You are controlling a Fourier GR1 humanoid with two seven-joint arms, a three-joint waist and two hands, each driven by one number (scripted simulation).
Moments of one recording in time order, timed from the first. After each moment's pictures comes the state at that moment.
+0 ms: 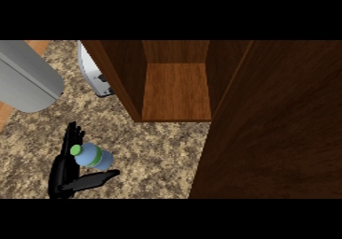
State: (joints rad) left arm 0.09 0.01 0.12 -1.31 0.03 0.05 -0.39; right arm 0.13 -0.23 0.72 -2.47 0.15 -0.37 0.33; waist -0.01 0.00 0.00
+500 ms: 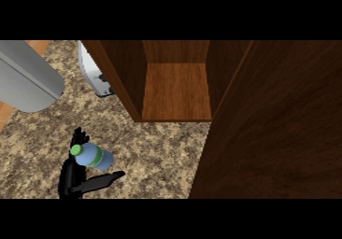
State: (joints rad) left arm 0.04 0.01 0.14 -1.10 0.05 0.09 -0.55; right arm 0.12 -0.25 0.75 -2.47 0.16 -0.40 0.33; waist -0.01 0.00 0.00
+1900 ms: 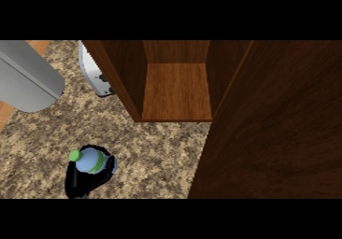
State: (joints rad) left arm -0.06 0.02 0.17 -0.86 0.21 -0.12 -0.76; right arm 0.11 -0.30 0.77 -2.47 0.16 -0.43 0.33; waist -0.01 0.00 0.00
